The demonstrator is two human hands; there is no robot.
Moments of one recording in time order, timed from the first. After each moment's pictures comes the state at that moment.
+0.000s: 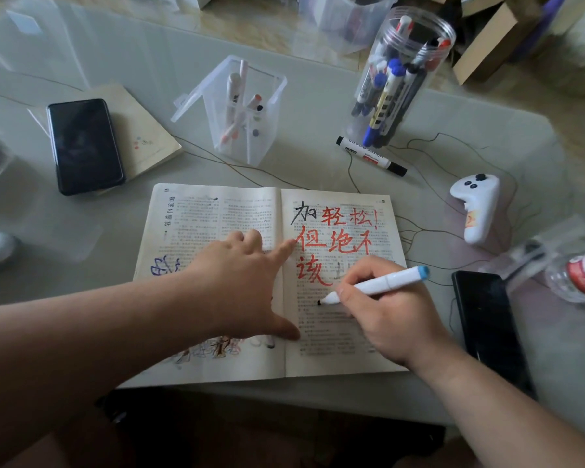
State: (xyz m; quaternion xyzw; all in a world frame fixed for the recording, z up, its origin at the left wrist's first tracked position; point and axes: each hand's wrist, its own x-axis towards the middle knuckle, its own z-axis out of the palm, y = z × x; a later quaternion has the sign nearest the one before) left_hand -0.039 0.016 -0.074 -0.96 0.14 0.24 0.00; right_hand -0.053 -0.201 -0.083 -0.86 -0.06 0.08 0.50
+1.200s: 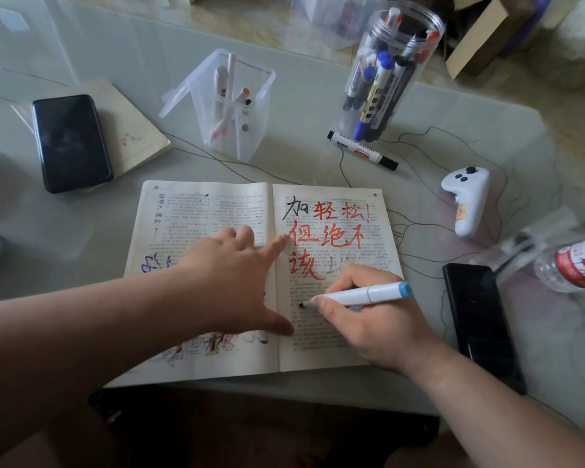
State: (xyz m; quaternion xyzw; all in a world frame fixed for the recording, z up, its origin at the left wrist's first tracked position) left_hand -0.039 0.013 -0.072 -0.96 0.14 0.24 0.01; right_hand -0.063 -0.202 -0.081 -0.89 -0.10 0.10 0.43
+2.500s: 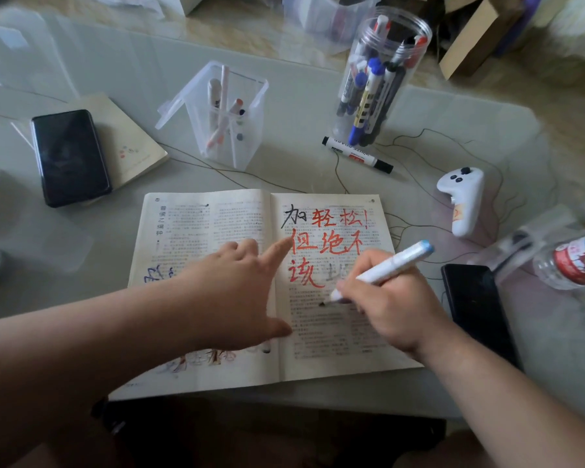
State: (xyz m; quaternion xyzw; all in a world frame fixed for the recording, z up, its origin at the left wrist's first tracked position) left_hand -0.048 0.008 -0.047 -0.95 0.13 0.28 -0.08; right_hand -0.048 -0.207 -0.063 -0.84 0.02 0.14 0.52
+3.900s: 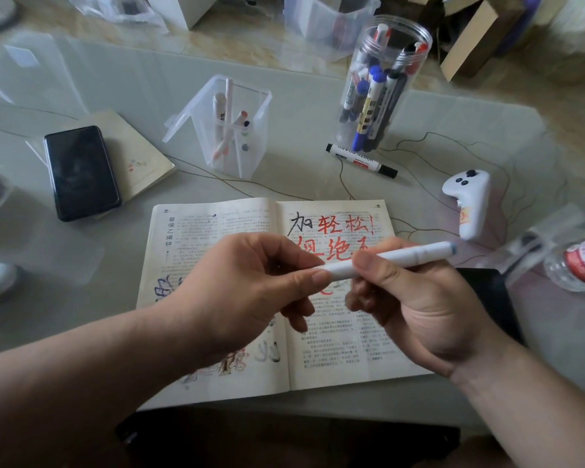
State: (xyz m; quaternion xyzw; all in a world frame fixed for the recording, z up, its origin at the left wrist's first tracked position) left_hand -0.063 0.007 -0.020 -0.71 -0.05 0.19 -0.68; right_hand -0.053 -0.192 -0.031 -0.55 0.04 0.20 0.81
